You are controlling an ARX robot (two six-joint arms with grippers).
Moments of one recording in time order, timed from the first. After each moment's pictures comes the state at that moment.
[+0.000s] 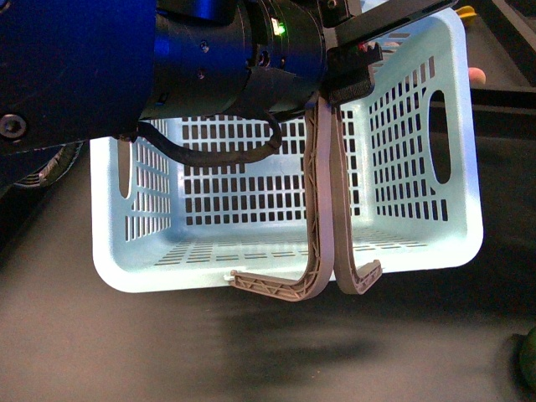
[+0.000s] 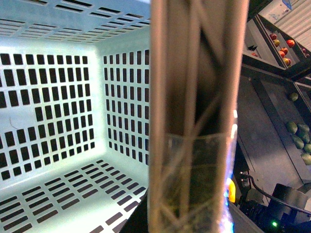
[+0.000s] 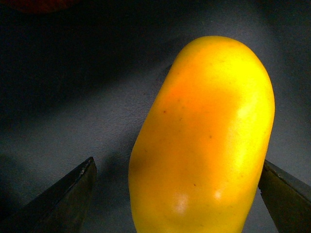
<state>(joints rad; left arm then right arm) -0.55 1.87 0.92 0.66 0.11 -0.54 -0.70 2.68 0.89 0.78 0.00 -0.16</state>
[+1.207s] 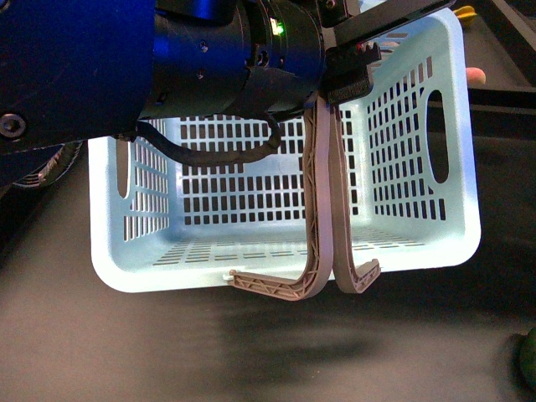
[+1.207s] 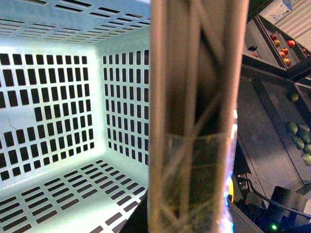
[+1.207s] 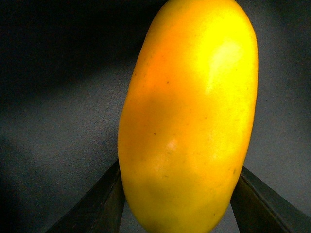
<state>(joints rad) -0.55 1.87 0.92 0.66 0.11 -0.54 -0.69 2.68 0.87 0.78 0.02 -0.19</state>
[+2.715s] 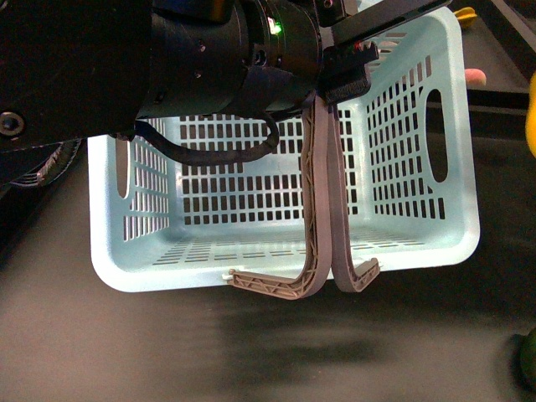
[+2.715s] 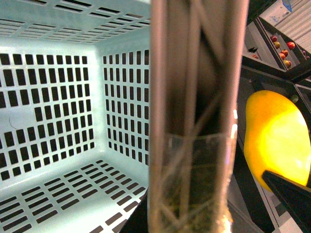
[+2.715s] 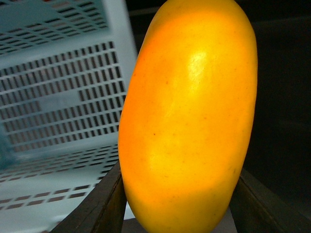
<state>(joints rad) -0.55 1.87 0.92 0.66 0.11 -0.54 -0.01 1.47 0.44 0.48 -0.19 0.16</state>
